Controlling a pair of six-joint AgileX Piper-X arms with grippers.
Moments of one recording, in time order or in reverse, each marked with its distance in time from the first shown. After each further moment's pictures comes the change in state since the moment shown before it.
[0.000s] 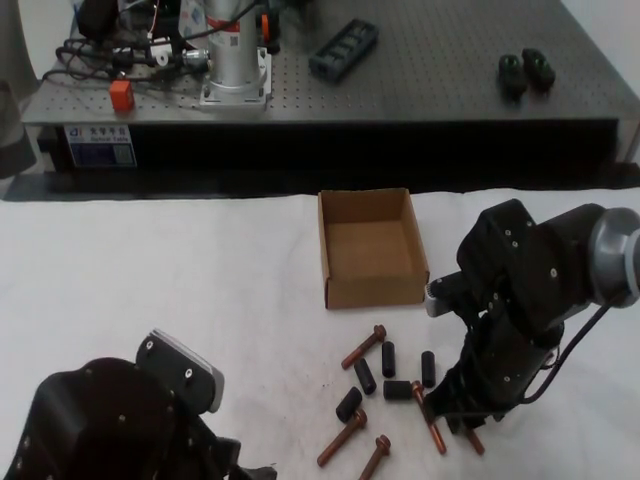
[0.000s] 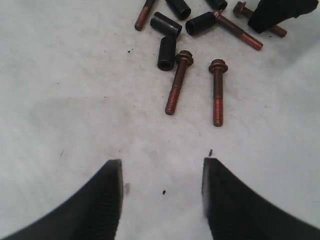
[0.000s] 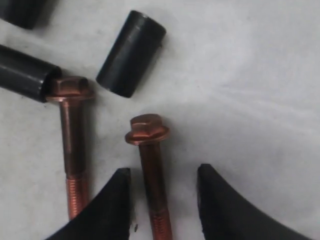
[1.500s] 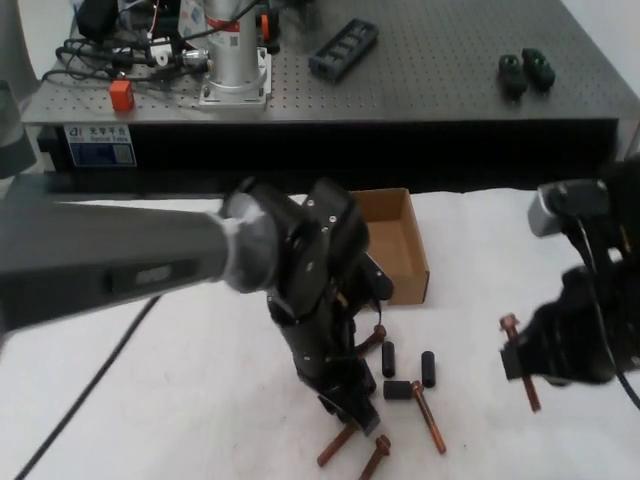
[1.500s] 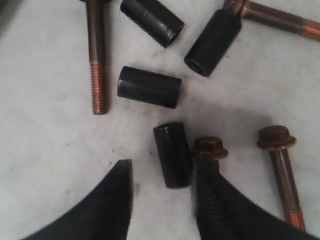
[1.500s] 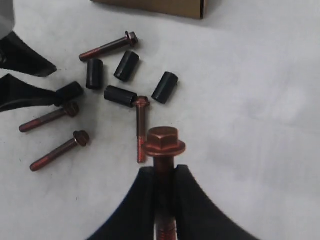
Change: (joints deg) left arm 1.7 55.5 -54.3 29.1 4.4 25.8; right arm -4.5 -36.9 8.8 5.3 -7.5 0.9
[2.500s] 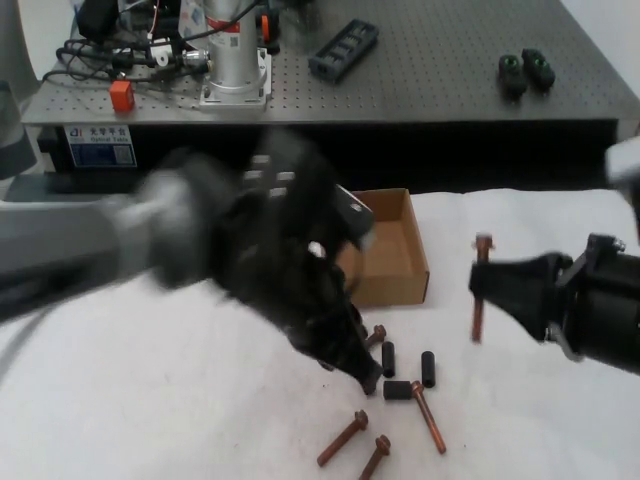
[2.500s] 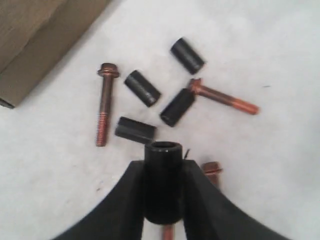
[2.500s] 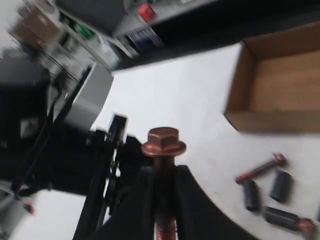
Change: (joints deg) left arm 1.5 -17.8 9.1 -9.7 5.9 -6.4; right arm 0.2 -12.2 17.8 -49.8 -21.0 31.7
